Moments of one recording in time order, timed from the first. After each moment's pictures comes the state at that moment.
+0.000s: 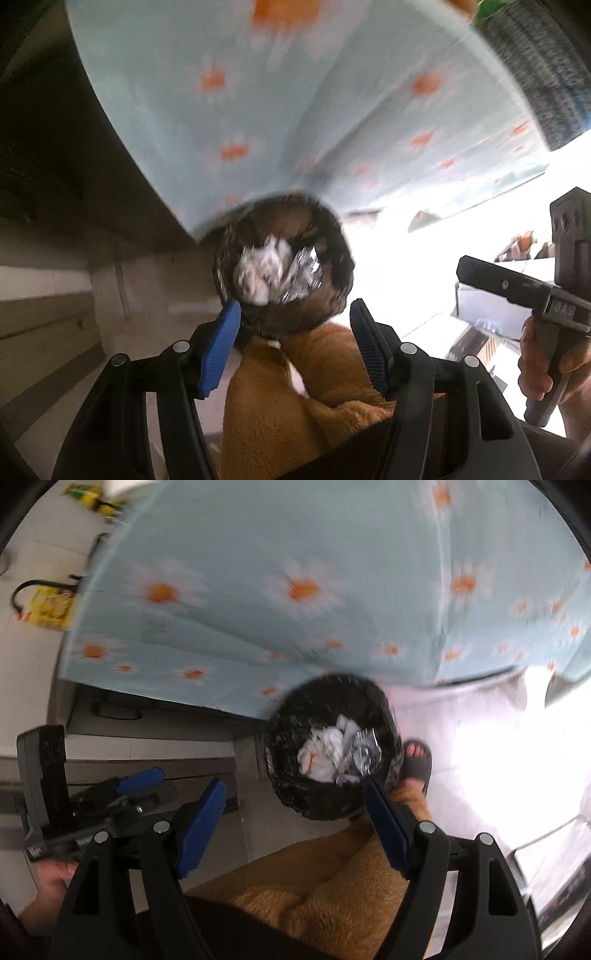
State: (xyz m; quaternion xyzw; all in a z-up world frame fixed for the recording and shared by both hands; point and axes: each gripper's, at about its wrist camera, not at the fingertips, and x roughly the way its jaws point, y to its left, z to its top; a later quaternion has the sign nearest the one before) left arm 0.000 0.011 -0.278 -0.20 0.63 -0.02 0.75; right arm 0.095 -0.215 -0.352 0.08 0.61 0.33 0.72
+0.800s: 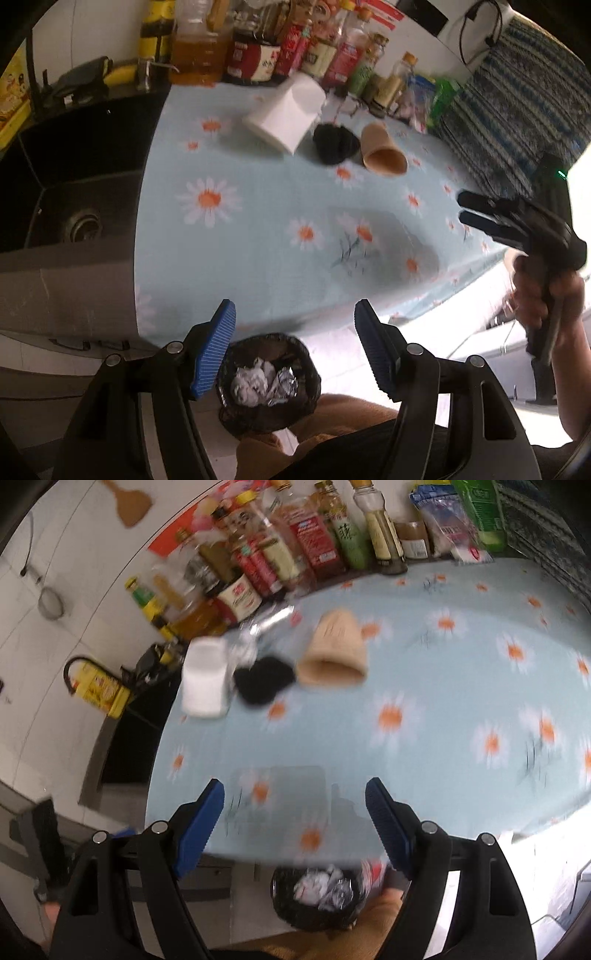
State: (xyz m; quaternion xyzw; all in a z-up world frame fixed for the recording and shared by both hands) left arm 0.066 0.030 -0.104 -0.19 0.47 0.02 0.86; right arm 0.263 -0.234 -0.171 0.09 0.46 0.36 0.81
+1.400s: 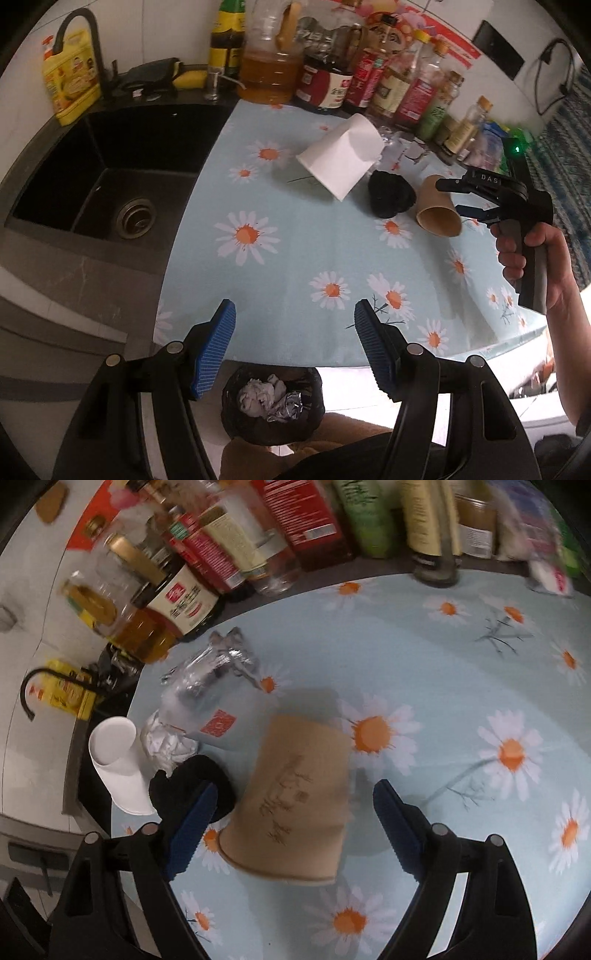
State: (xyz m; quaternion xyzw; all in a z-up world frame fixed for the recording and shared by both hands) left arm 0.097 0.020 -0.087 -0.22 0.47 0.18 0.83; right arm 0.428 -0.152 -0.195 0.00 0.53 0.38 0.76
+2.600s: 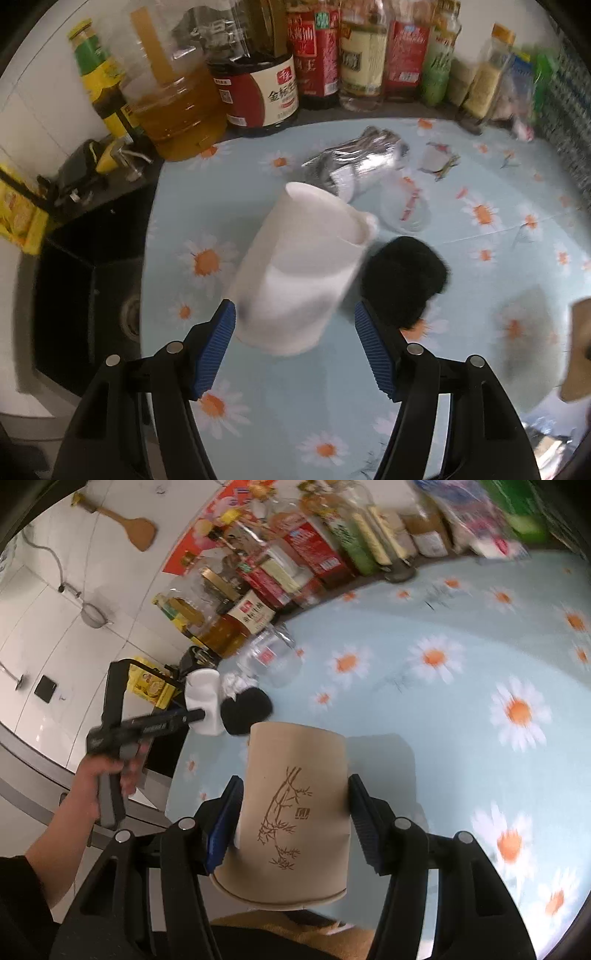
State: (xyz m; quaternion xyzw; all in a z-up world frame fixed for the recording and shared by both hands) left arm 0.298 0.028 -0.114 -0.03 0.56 0.17 0.81; right arm 0.350 -0.322 -0.193 0.11 0.47 0.49 0.72
